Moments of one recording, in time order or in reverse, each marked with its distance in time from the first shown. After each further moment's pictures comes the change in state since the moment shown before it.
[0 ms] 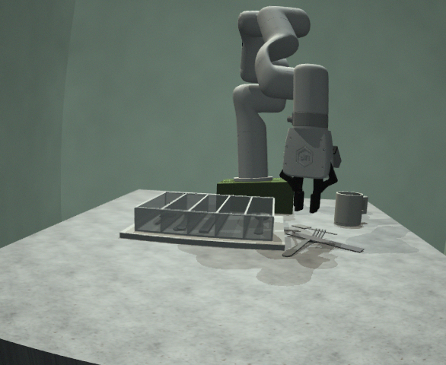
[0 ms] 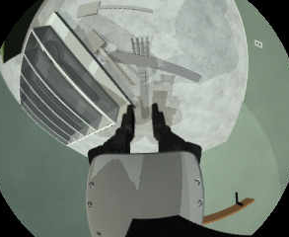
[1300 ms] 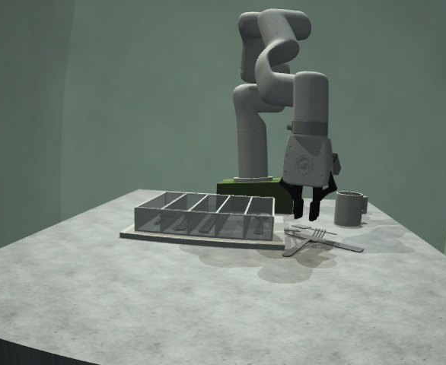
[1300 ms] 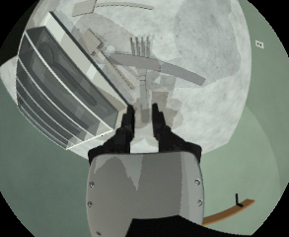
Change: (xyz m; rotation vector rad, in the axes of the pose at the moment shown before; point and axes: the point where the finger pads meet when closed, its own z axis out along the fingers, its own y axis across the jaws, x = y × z) arm 0.000 0.000 0.016 0.000 0.000 0.000
